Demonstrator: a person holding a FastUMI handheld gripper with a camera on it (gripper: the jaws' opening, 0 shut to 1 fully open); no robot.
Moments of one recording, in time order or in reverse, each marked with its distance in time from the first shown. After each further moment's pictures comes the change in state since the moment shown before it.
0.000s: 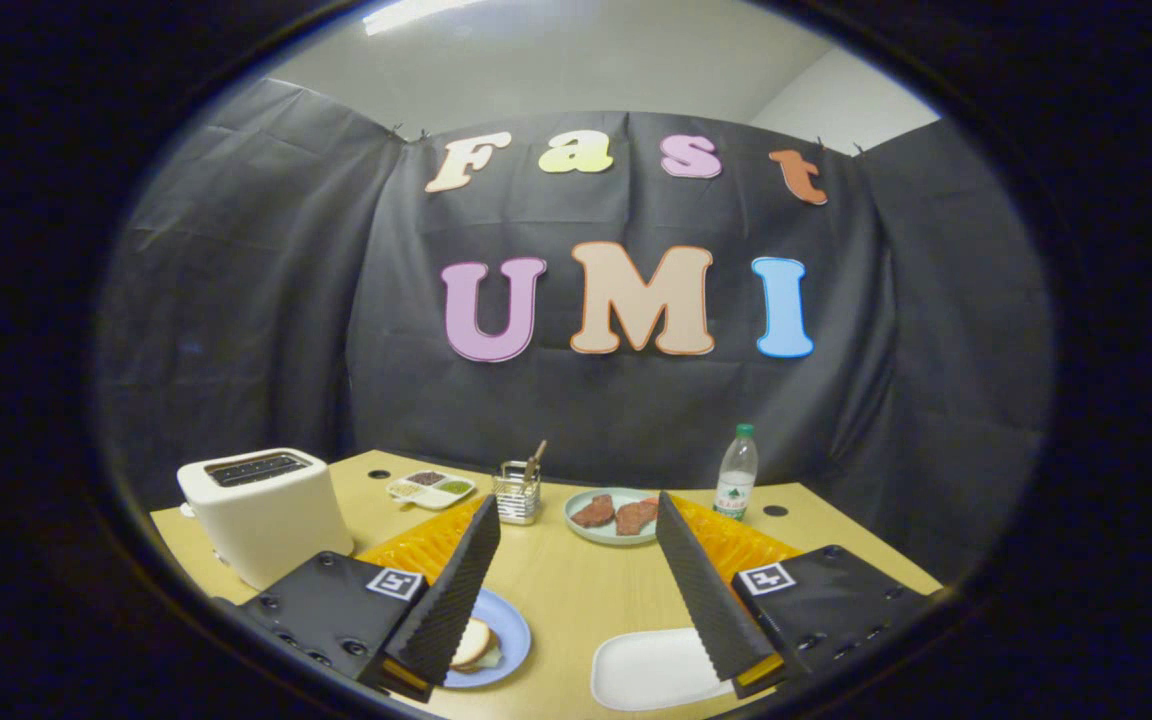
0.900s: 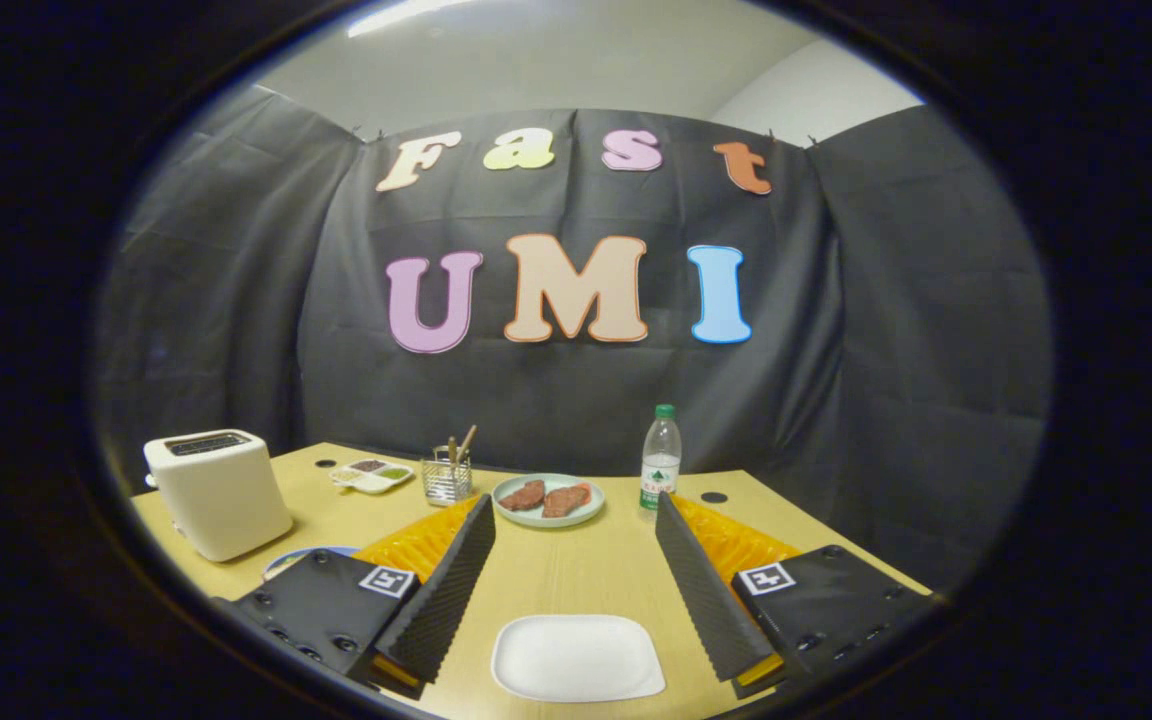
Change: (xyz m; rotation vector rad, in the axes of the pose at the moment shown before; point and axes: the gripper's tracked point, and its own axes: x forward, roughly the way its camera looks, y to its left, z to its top) arm -0.023 -0.085 -0.037 0.016 0.016 -0.116
